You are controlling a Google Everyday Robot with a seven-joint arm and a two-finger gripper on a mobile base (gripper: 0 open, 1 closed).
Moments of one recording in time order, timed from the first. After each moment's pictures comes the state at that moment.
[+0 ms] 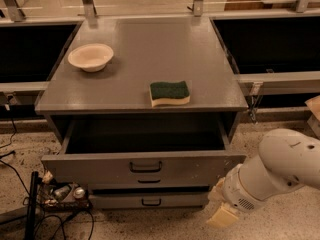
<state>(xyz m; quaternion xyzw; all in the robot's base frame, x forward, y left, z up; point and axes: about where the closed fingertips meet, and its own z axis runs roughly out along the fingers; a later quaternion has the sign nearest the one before) 0.354 -0.146 0.658 -0.55 0.81 0.17 0.12</state>
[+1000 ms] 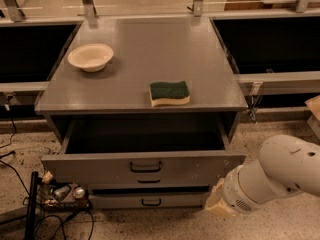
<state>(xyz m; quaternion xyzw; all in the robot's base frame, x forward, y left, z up) 0.359 -0.146 0.655 -0.53 0.82 0.15 0.14</state>
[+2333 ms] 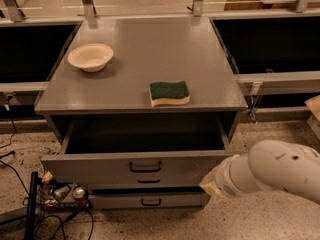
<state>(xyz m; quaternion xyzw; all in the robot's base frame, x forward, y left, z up) 0.420 -0.143 0.649 -0.45 0.86 0.09 0.22</state>
